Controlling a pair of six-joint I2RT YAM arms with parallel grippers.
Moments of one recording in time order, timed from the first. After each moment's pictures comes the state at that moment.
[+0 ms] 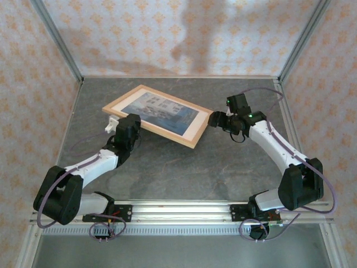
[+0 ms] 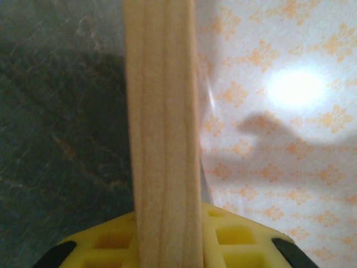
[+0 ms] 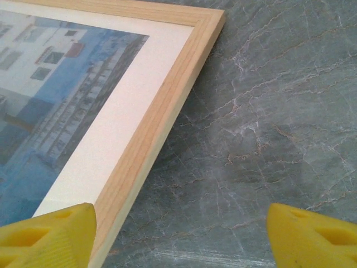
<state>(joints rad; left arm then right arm) -0.36 1.29 0.55 0.35 -0.38 -1.49 0.33 1.40 1.11 -0.67 -0.13 0.57</state>
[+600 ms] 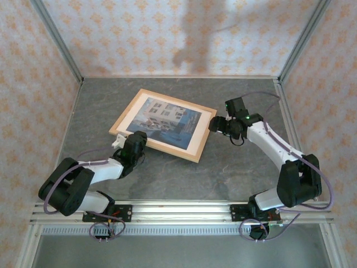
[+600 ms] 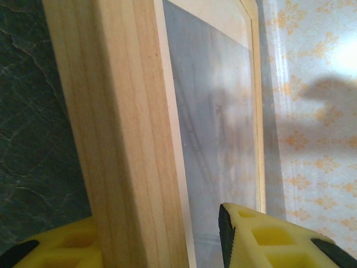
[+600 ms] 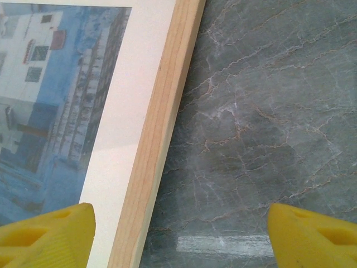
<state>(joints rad) -0.45 1.38 0.36 0.44 -0.37 -1.54 0.33 1.43 1.06 -0.67 -0.10 0.57</state>
